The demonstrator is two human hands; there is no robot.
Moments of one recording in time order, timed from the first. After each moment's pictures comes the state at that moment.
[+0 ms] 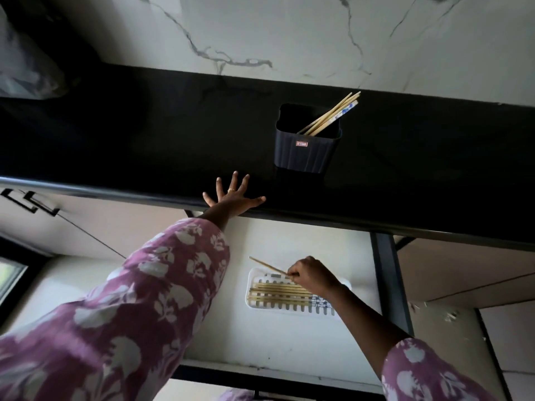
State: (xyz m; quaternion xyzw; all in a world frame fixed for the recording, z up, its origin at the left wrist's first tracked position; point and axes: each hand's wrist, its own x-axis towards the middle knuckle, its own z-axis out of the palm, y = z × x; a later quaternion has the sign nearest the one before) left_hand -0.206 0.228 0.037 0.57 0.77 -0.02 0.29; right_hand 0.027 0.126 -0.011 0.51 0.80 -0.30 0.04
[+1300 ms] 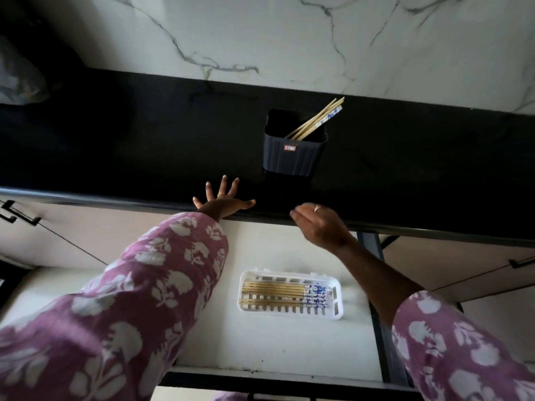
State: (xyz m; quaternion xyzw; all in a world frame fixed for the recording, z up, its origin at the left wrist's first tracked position) left_hand -0.209 0.229 0.048 0.58 0.75 -0.06 0.32; right_hand 0.044 0.186 0.079 0.28 0.91 0.16 -0.24
